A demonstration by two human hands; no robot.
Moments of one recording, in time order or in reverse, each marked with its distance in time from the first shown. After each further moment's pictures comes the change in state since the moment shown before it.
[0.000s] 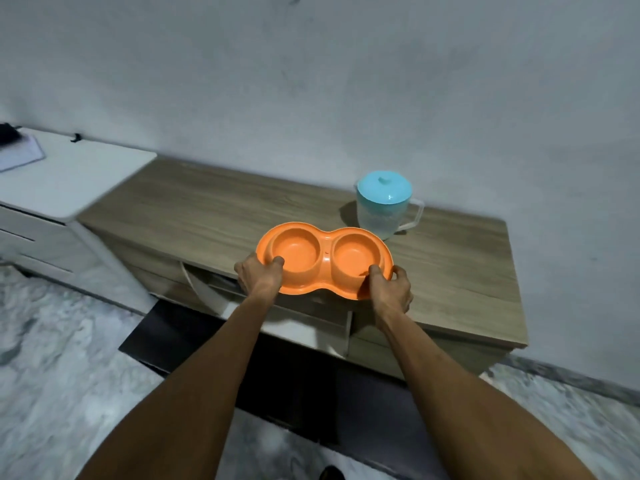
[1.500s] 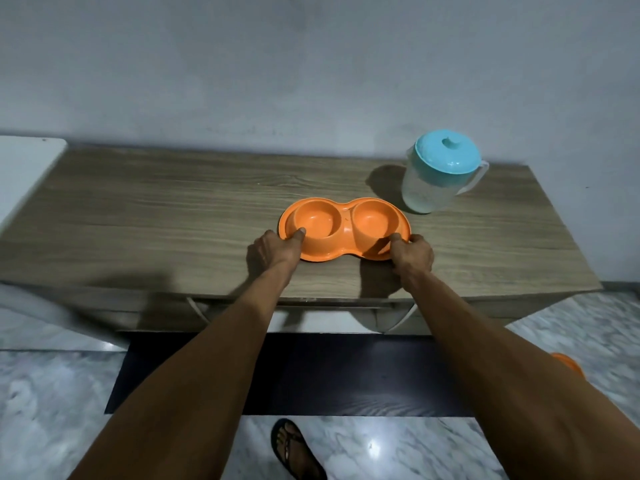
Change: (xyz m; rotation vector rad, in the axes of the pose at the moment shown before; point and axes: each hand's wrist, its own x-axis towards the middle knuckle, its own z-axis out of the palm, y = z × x) left_hand 0.199 -0.006 -0.001 0.364 -0.394 0.100; right_hand 0.030 -0.018 0.175 -0.210 0.309 0.149
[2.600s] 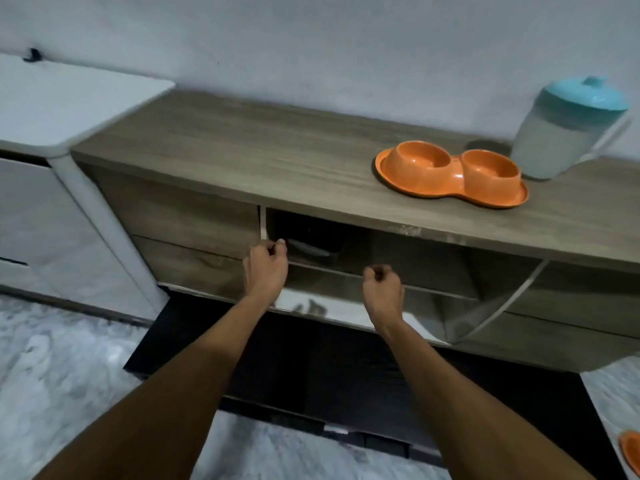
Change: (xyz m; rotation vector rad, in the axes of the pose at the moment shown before) left_hand 0.016 -0.256 -0.035 -0.335 0.129 0.172; right_hand -0.130 0.171 0.189 0.058 -0.260 -0.354
